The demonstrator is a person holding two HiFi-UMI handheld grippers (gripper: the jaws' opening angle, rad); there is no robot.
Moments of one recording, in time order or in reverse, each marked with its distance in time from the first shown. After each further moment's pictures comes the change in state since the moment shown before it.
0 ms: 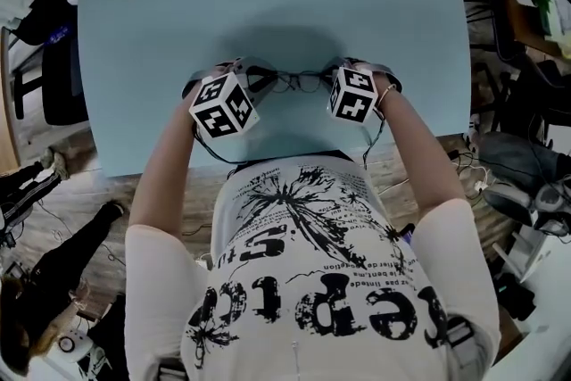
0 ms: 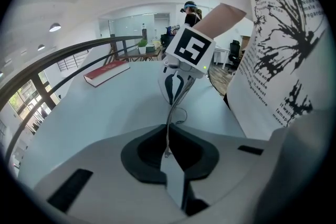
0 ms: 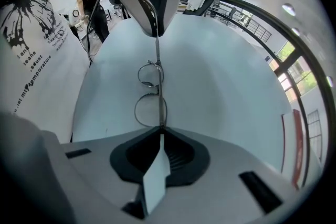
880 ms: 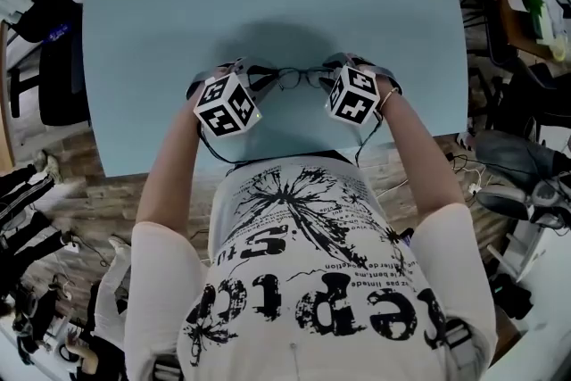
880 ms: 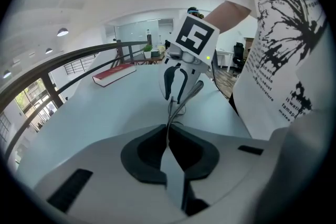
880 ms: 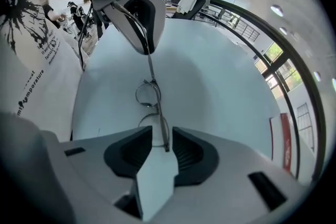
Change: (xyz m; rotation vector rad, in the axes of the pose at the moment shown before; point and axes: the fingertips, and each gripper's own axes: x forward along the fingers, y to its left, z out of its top) left arm -0.018 0.001 -0.024 -0.015 -0.060 0.060; right arm -0.016 -0.005 0.037 0.071 0.000 -0.093
